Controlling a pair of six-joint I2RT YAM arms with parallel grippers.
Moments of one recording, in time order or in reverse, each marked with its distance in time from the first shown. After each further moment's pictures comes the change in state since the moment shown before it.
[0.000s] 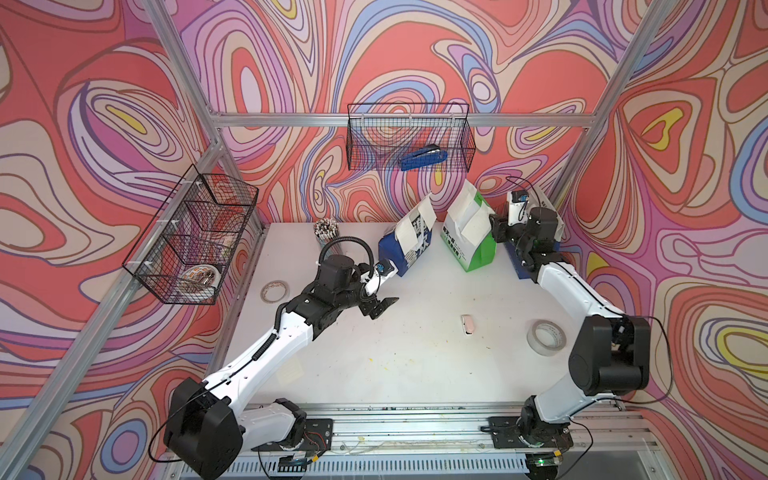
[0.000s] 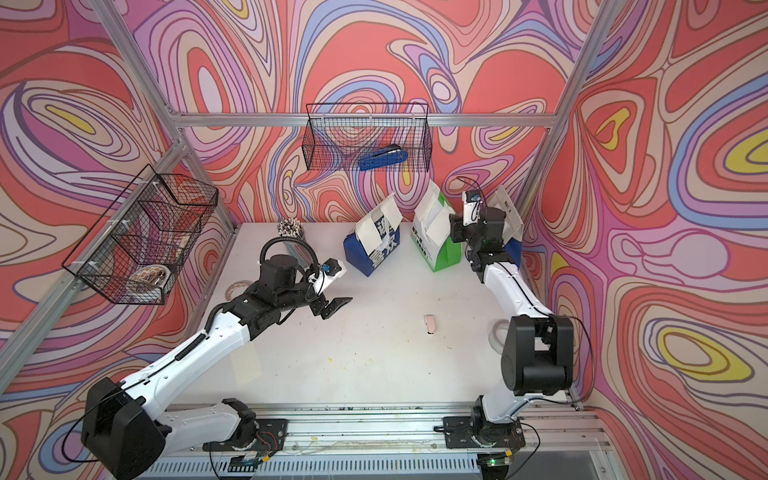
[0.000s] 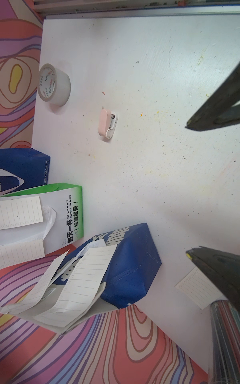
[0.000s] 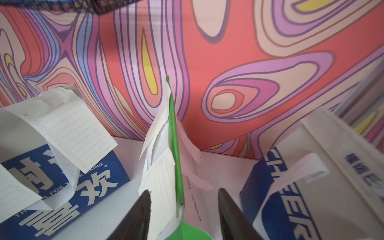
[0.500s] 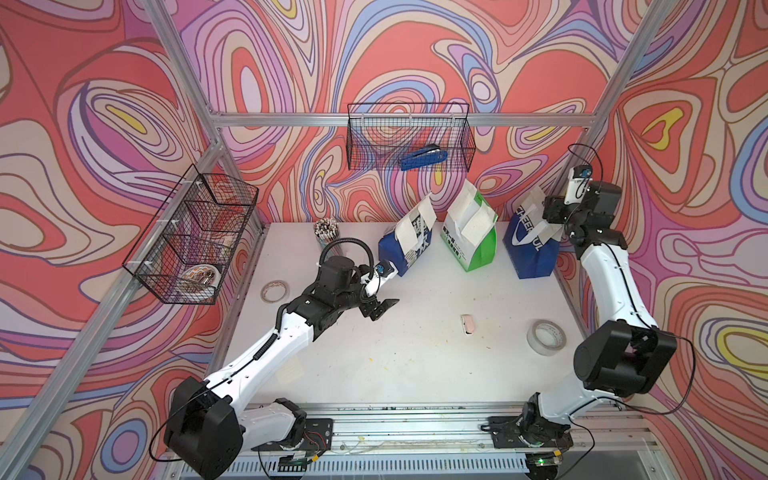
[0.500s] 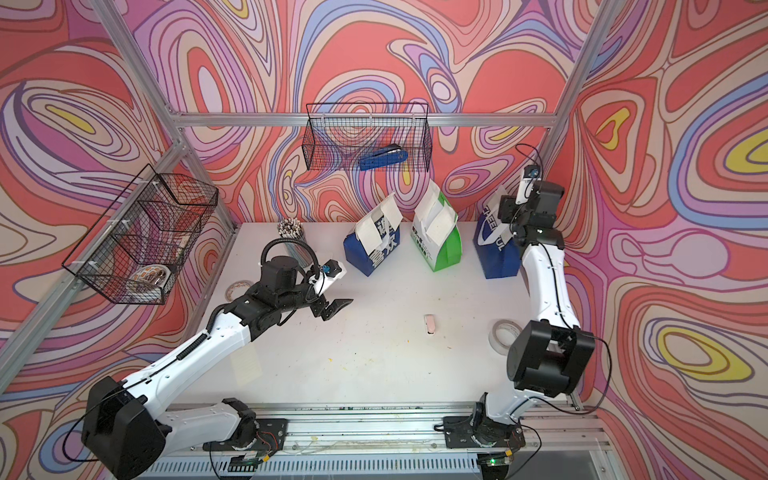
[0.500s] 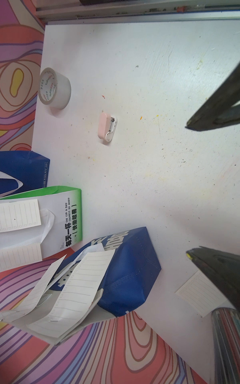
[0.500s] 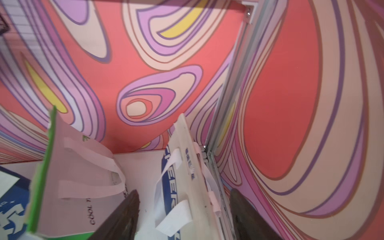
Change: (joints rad) left arm 0.000 0.001 -0.023 0.012 0.017 -0.007; right arm -0.258 0.103 0.417 -0.416 0.084 -0.048
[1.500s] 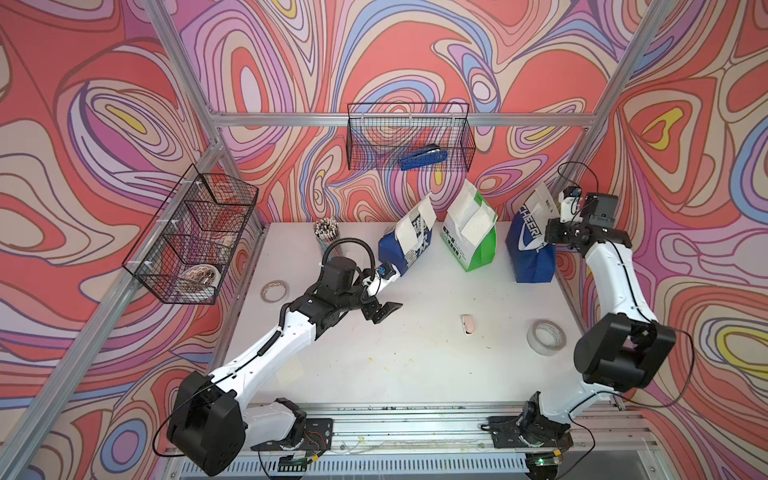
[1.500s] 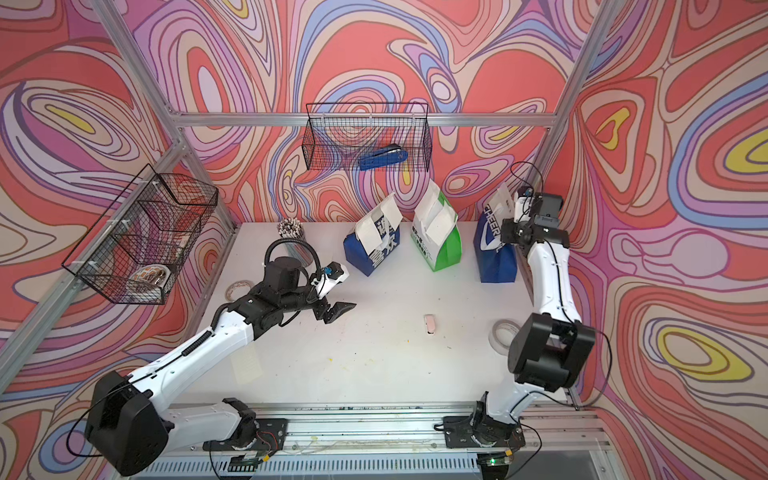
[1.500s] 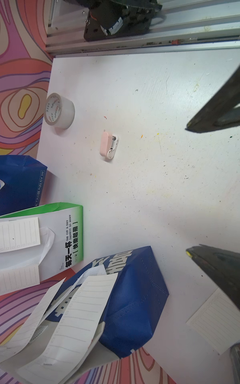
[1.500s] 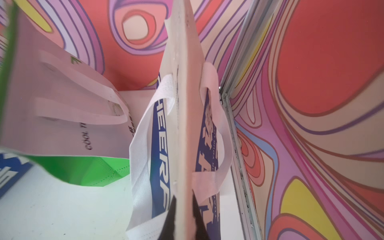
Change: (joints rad) left arm 0.000 0.025 -0.003 0.006 0.098 -0.029; right arm -0.037 -0.064 -0.060 -0.275 -0.119 -0.038
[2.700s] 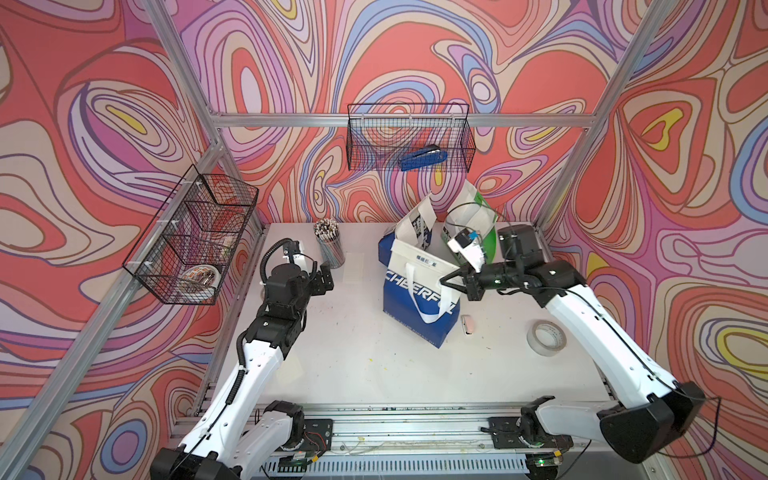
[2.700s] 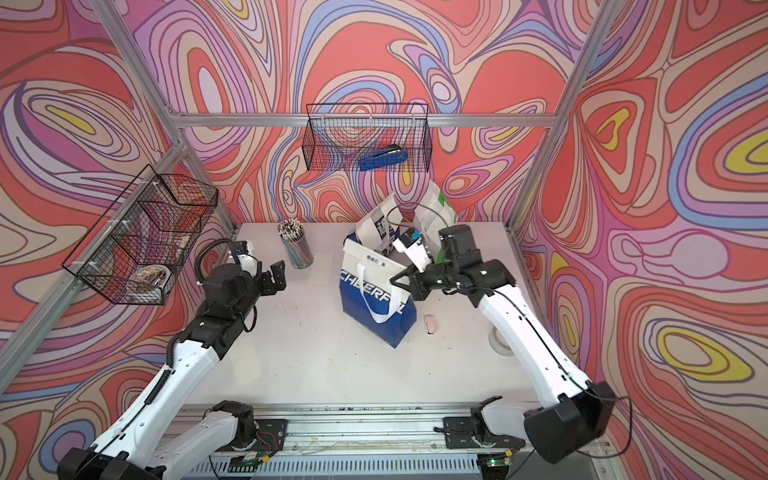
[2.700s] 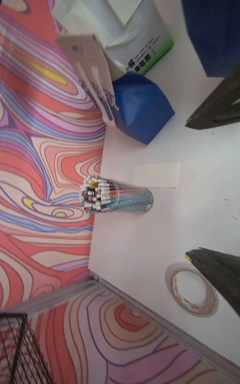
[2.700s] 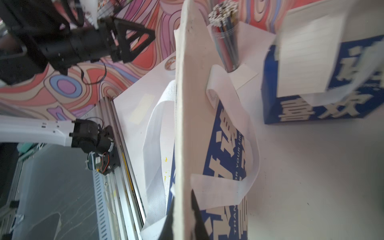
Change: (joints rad) left arm 0.386 -0.286 -0.136 0.055 -0.608 -0.625; right arm 0.742 -0.256 -0.236 -0.196 -0.521 -0.072
